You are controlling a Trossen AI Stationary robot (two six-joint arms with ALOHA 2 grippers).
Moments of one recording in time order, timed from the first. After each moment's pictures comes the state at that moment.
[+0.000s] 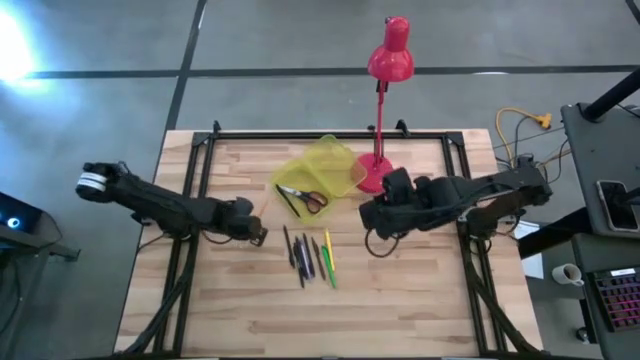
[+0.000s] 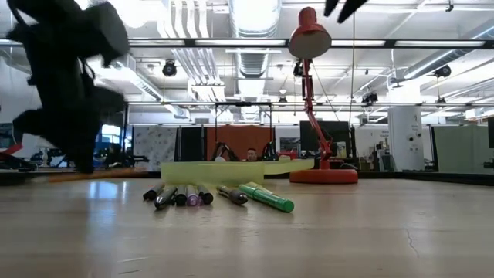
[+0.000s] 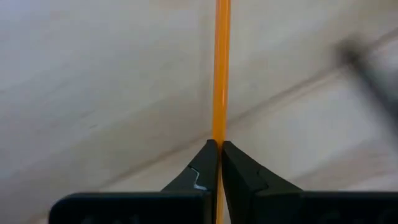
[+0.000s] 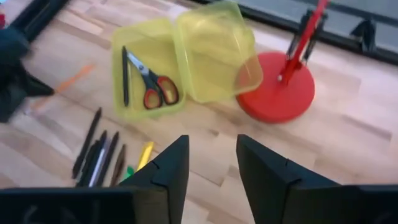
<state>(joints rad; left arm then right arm) -0.18 1.16 0.56 -0.67 -0.26 -1.30 0.28 1.58 1.69 -1.40 0.66 1.35</state>
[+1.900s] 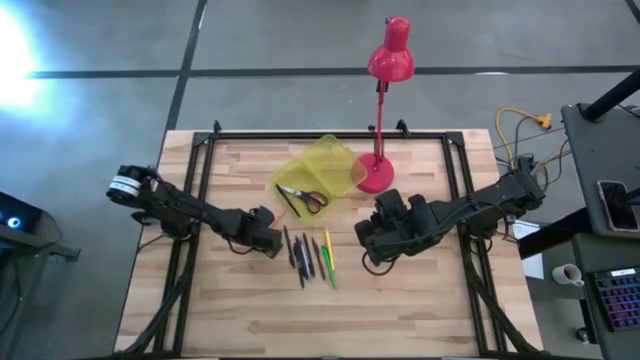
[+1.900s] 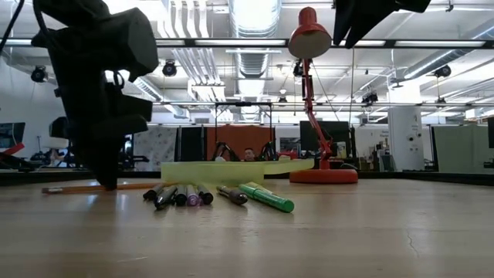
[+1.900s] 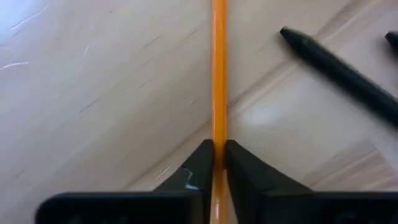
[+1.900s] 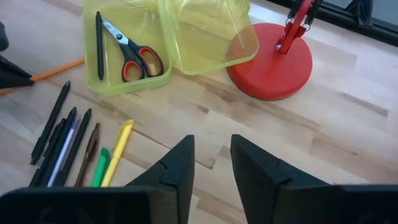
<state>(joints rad) -0.22 1.63 0.70 -0.63 -0.28 -1.12 0.37 1.65 1.57 -1.38 0.67 1.48</state>
